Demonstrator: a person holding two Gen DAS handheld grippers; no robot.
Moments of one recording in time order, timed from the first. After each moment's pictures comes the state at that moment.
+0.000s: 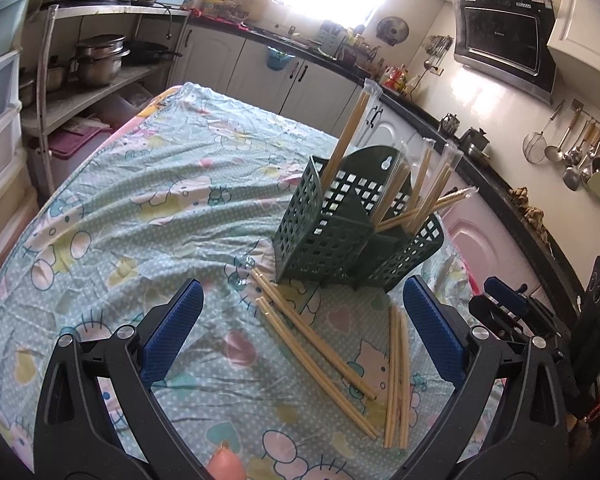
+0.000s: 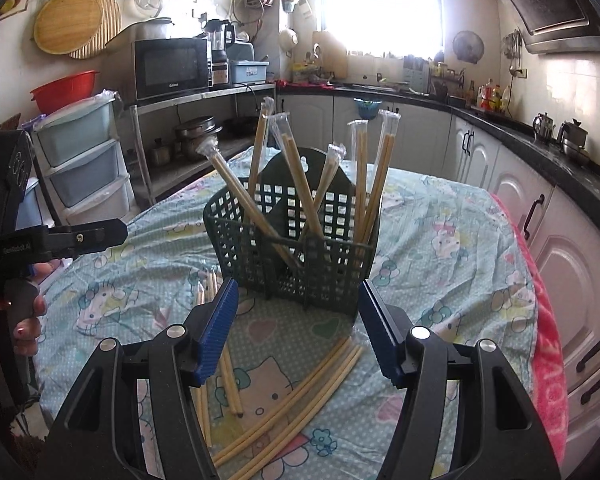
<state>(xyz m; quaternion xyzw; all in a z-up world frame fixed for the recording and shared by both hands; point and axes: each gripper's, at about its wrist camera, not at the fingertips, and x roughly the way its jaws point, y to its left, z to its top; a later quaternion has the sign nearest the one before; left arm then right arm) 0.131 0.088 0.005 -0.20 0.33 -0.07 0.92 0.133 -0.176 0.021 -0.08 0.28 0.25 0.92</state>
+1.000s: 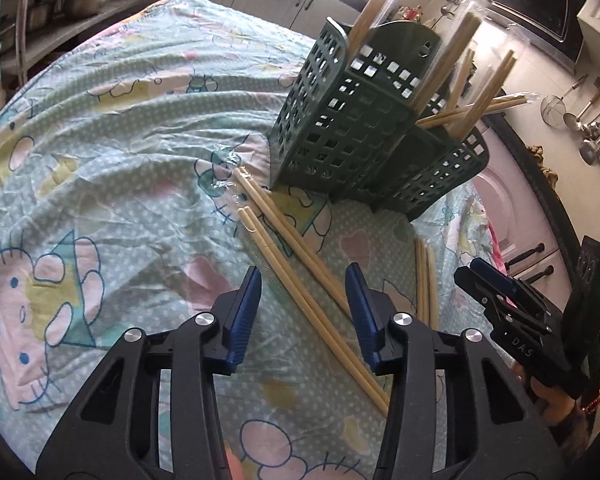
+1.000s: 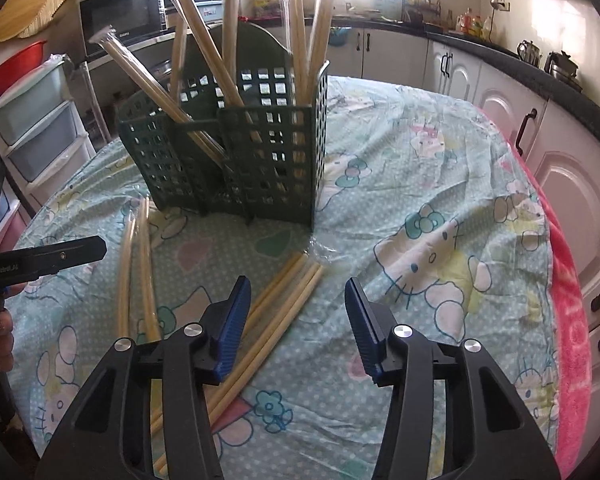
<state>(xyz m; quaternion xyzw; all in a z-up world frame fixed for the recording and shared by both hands) 0.163 0.057 -0.073 -0.22 0.44 -0.09 0.87 0.177 -0.204 -0.056 -0.08 0.40 0.19 0.89</state>
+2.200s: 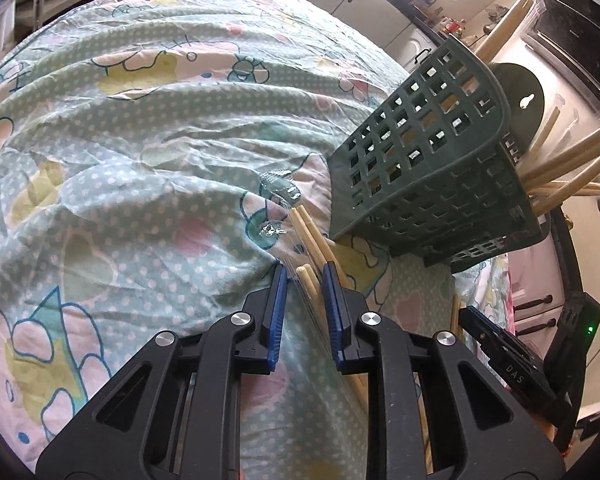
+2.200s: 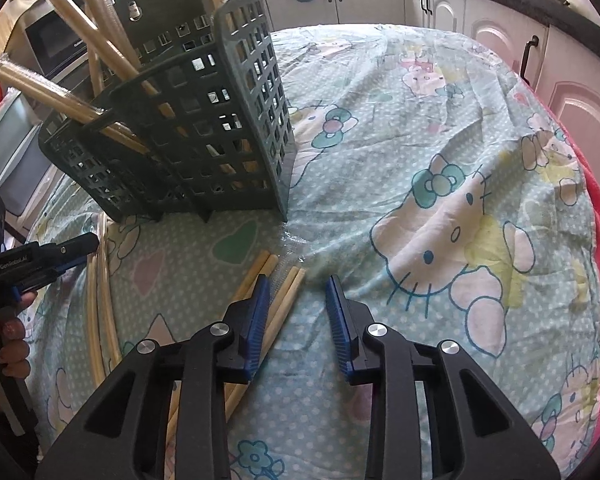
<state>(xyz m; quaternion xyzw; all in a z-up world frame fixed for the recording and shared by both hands) 0.217 0.102 -0.099 -0.28 0.47 -0.06 0.83 0.235 -0.210 -0.088 0.00 0.48 0.17 0.86</state>
